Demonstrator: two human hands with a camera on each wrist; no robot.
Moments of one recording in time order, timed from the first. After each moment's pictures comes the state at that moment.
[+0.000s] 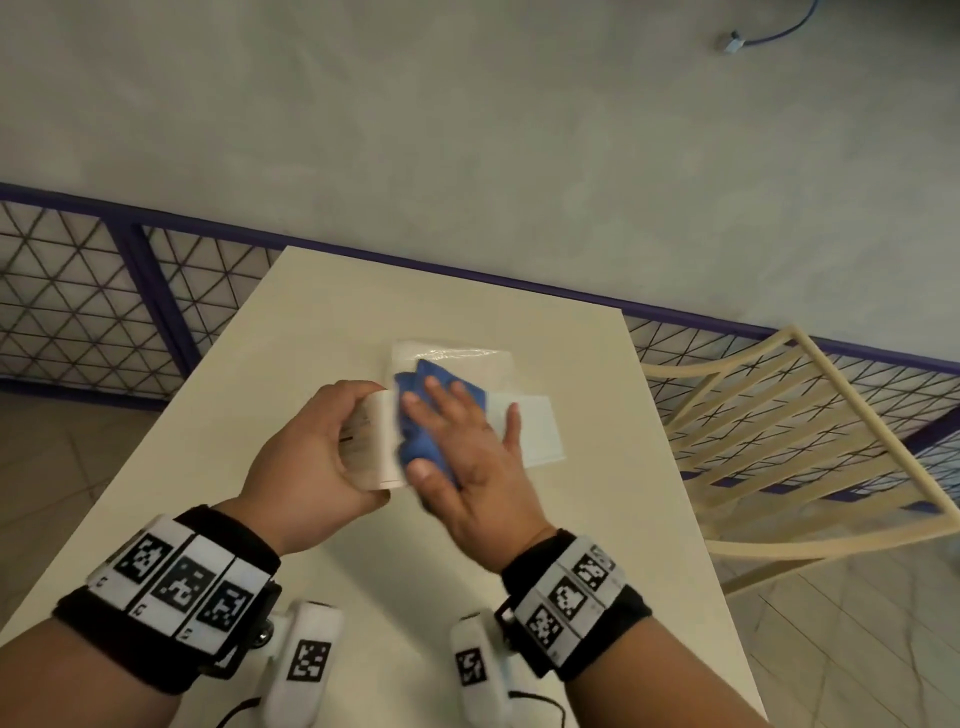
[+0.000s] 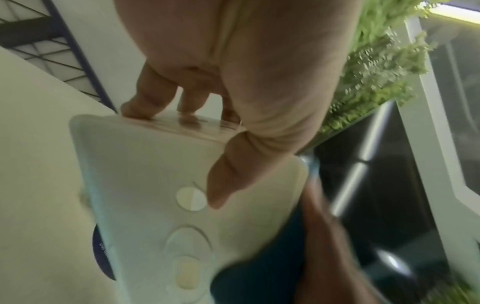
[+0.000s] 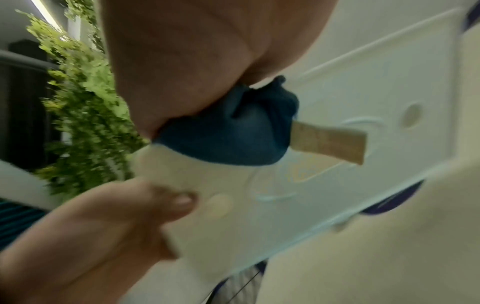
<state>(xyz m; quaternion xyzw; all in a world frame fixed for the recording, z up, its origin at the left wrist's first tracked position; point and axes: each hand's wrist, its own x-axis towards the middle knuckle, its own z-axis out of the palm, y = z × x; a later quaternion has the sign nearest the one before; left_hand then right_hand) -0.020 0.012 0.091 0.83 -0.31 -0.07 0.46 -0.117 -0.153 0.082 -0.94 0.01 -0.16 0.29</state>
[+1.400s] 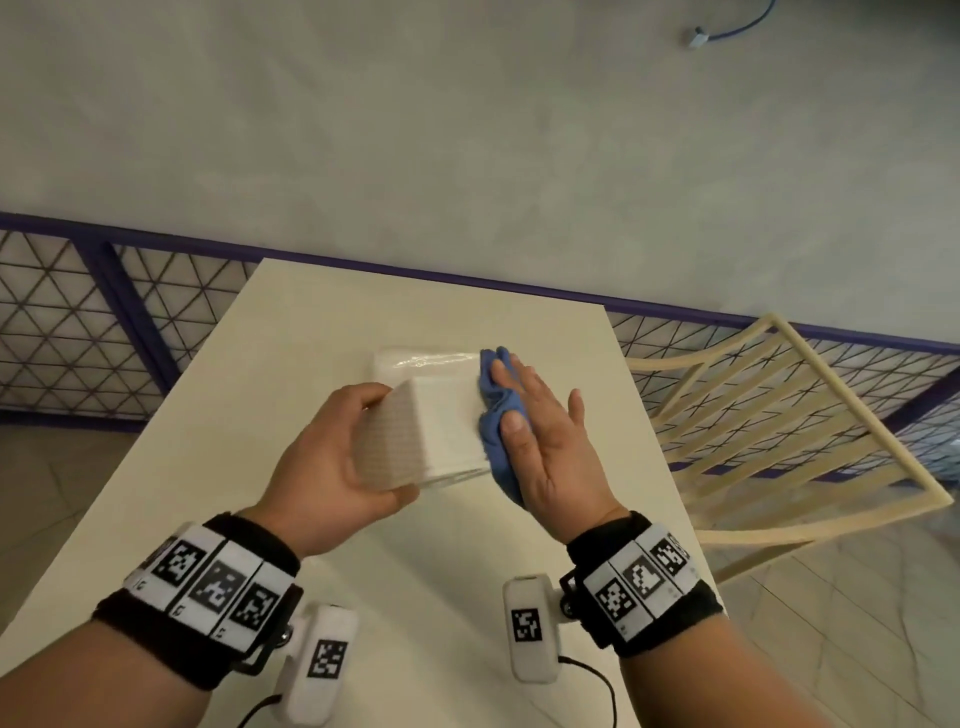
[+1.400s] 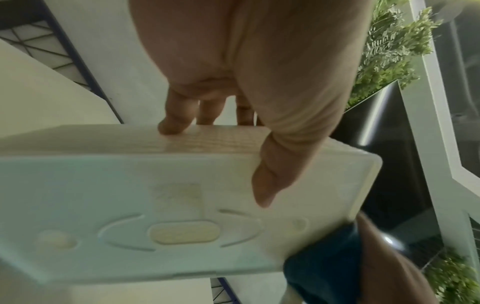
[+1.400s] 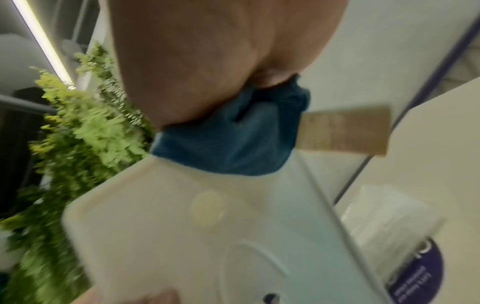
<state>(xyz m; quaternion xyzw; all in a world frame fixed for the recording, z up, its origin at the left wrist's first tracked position) -0.018 -0.012 0.084 0.79 -0.35 -0.09 0.50 -0.135 -0.205 0.107 -0.91 0.09 -0.20 0.36</state>
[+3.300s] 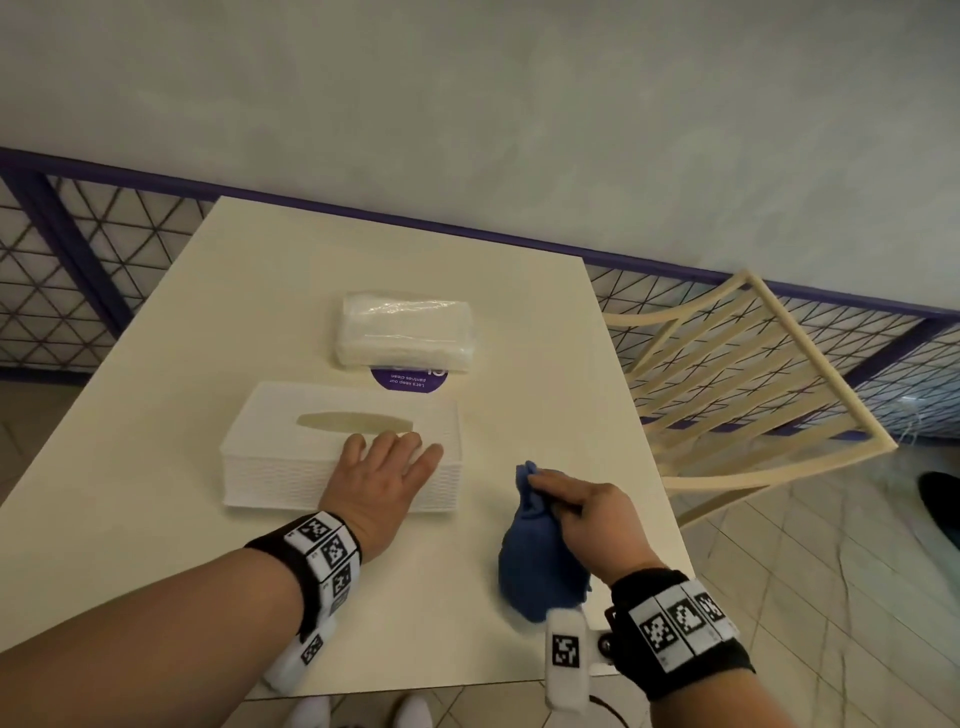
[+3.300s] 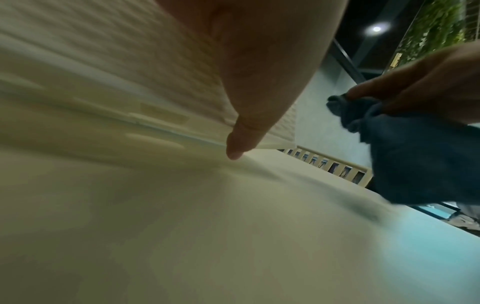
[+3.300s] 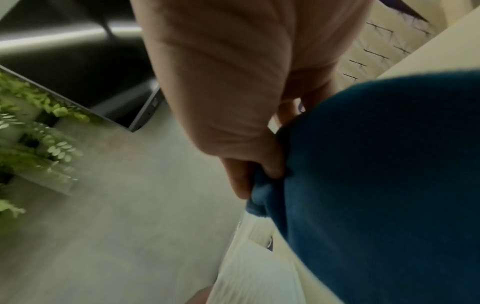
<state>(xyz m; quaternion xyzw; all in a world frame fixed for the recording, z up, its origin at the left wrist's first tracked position) -0.061 -0.062 -0.040 0.84 -0.52 0.10 0.05 -0.234 -0.248 0.027 -0.88 0.32 -0.01 0.36</state>
